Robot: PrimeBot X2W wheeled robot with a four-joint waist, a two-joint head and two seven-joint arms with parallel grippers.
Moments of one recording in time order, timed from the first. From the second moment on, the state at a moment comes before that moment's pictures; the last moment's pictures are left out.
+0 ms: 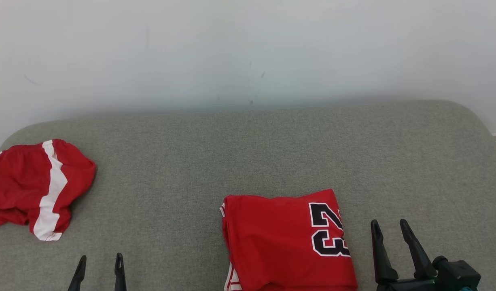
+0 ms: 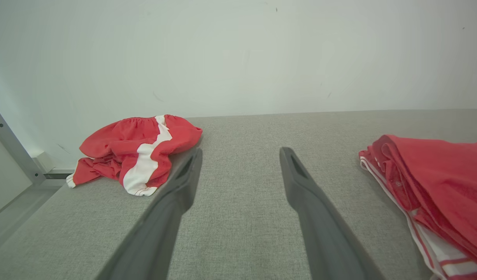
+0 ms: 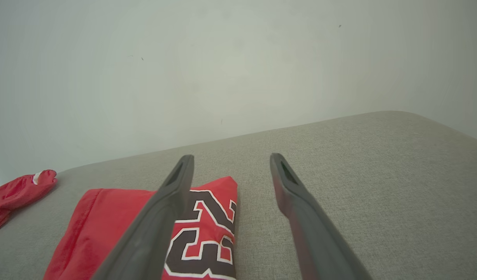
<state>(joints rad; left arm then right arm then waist) 0.12 0.07 0.09 0.12 -0.05 -0.09 -0.26 0.06 -0.11 -0.01 0.14 0.27 0.13 -0.26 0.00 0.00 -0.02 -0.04</state>
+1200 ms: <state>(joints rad) 0.12 0.06 0.09 0.13 -0.05 -0.10 -0.26 -0.02 -0.16 0.07 0.23 0.25 0.13 -0.26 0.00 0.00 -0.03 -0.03</state>
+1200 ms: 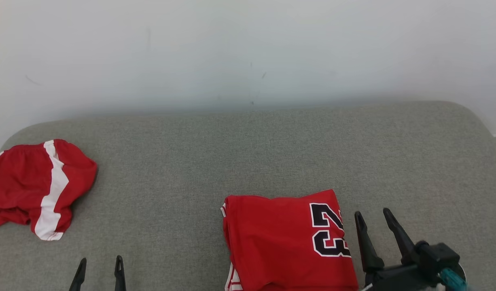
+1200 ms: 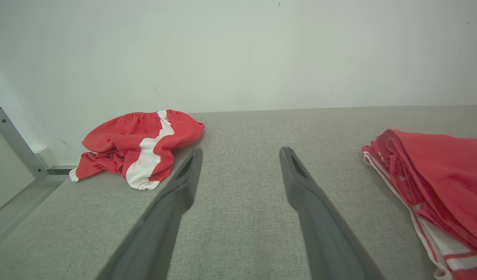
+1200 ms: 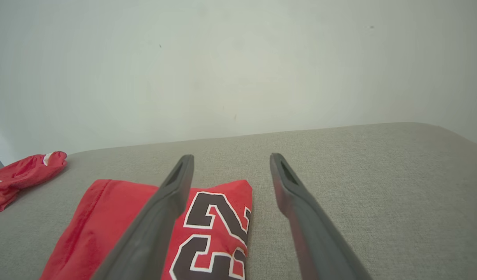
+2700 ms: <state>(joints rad) 0.06 0.05 0.06 0.15 -0.06 -0.08 -0.26 -0.49 -0.23 0.32 0.98 0.42 0.13 -0.23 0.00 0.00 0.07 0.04</state>
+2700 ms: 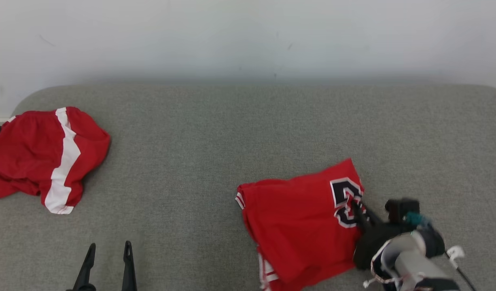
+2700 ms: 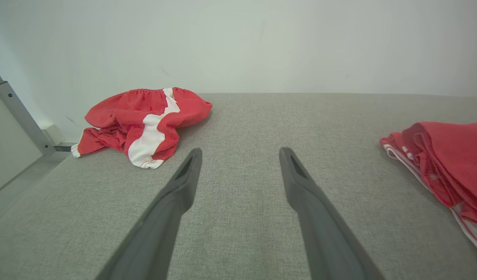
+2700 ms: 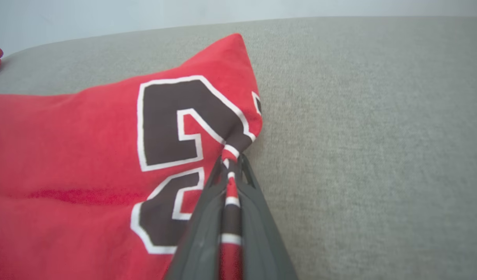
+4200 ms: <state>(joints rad) -0.16 0.18 0.00 -0.23 0.00 -0.11 -0.24 -1.18 -0.77 0.24 0.84 0.31 0.13 -0.11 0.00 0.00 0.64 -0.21</state>
